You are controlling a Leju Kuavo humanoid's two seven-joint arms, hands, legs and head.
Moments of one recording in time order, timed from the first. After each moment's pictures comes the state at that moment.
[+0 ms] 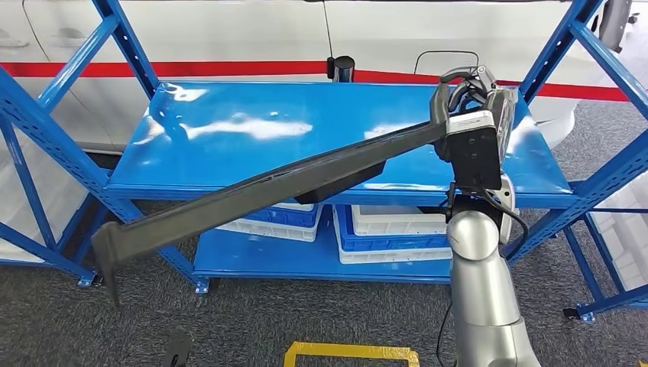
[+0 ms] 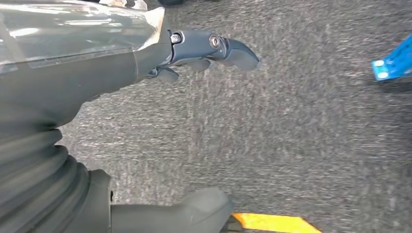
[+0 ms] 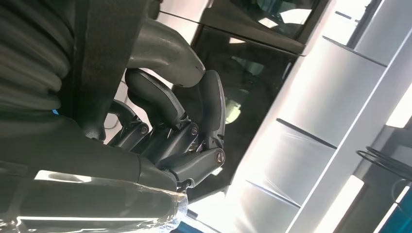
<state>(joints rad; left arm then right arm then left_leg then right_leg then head) -0.15 -0.11 0.26 -0.20 -0.23 0.43 -0.24 -0.55 0.10 0.44 -1.46 0.62 -0.33 -0.21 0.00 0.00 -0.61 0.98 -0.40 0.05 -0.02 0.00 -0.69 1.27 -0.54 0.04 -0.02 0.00</state>
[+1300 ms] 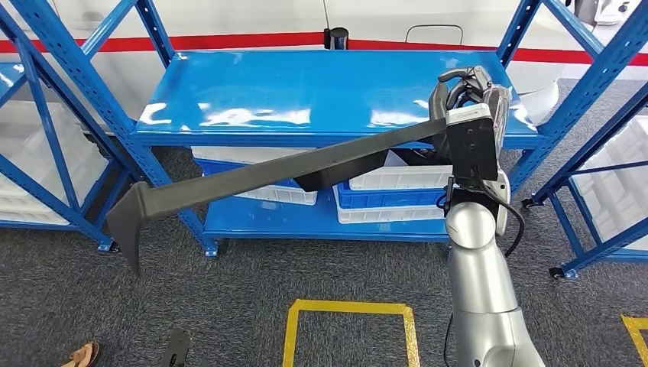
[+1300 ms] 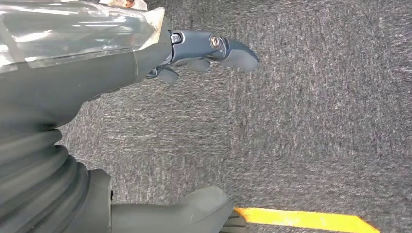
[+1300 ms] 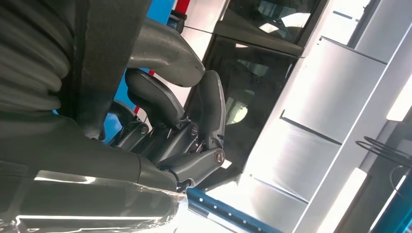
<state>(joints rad) -0.15 -0.11 0.30 -0.20 -0.22 0.42 -0.28 -0.59 0.11 0.42 -1.36 0.59 -0.33 -0.25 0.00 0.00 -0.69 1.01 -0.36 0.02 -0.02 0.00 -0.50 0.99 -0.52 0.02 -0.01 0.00</state>
